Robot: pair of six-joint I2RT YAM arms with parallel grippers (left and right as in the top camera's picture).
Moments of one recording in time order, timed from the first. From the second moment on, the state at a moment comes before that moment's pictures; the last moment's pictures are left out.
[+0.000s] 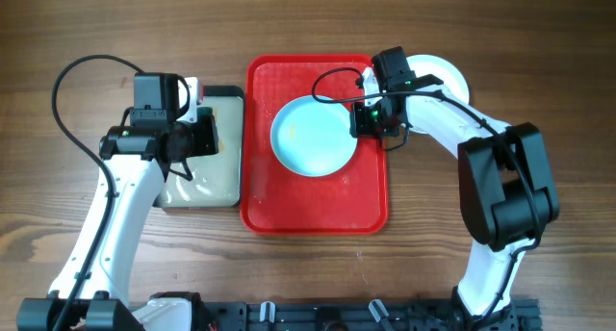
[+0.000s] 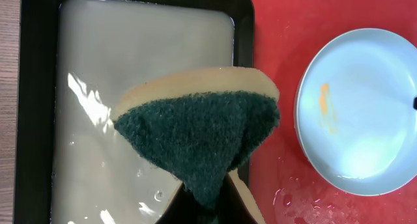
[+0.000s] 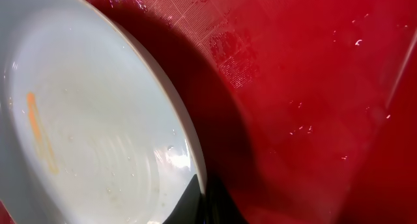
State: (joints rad) left arm -0.03 1.39 1.02 -0.72 0.12 -0.12; right arm 0.31 2.04 1.30 -0.58 -0.36 0.26
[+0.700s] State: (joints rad) left arm -0.03 1.39 1.02 -0.68 -0.01 -0.18; right arm 0.31 2.04 1.30 -0.58 -0.36 0.26
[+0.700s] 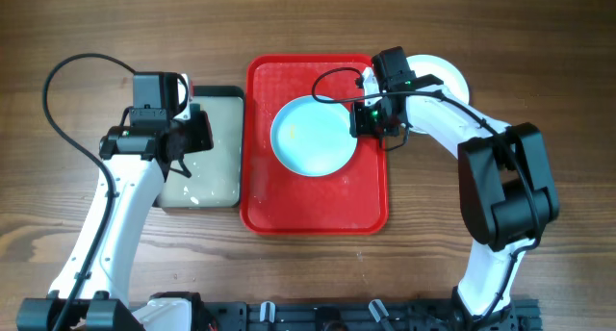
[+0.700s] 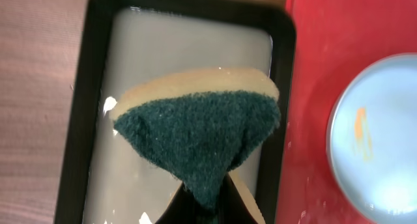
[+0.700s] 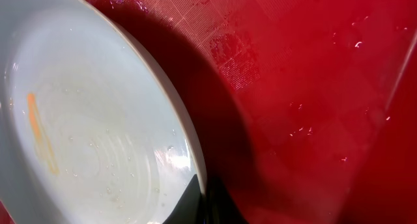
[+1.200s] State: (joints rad) left arm -0.04 1.39 1.05 -0.52 -0.05 -0.12; right arm 0.31 2.04 1.30 -0.58 -0.37 0.27
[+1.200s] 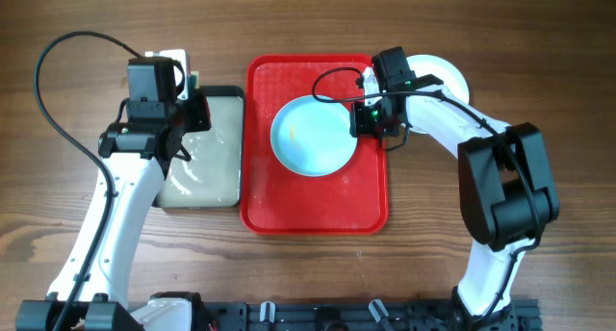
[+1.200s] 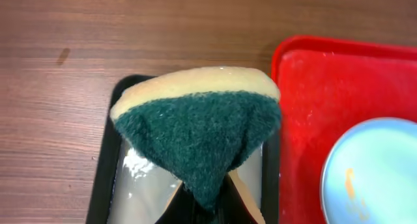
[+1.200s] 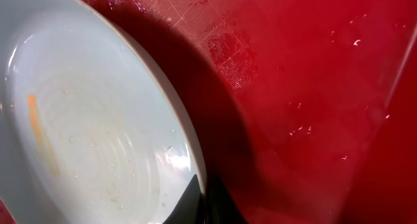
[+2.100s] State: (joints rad) left arm -0.04 1.85 1.53 -0.95 0.11 0.02; right arm 0.31 2.04 1.30 -0.57 -0.39 0.39
